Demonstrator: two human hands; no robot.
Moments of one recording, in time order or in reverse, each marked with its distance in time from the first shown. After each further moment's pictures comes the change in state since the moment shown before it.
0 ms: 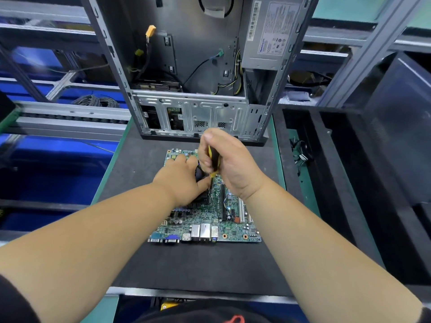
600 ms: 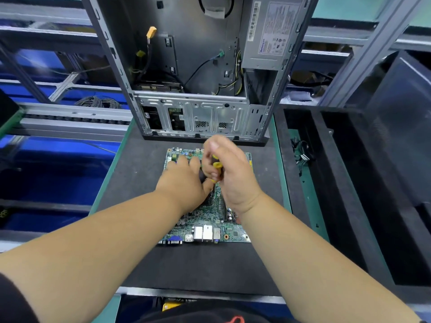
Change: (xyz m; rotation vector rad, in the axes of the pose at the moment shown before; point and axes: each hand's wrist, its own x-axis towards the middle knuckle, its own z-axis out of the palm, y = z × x) left_hand -0.010 0.013 0.008 0.108 0.115 -0.055; right_hand -0.017 0.013 0.012 0.030 0.115 -0.150
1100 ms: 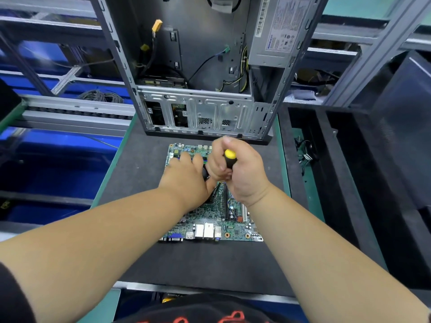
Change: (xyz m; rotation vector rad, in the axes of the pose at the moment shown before) left_hand -0.003 0.004 0.001 0.104 0.032 0.015; right_hand 0.009 -0.005 -0.010 0.132 -0.158 0.075
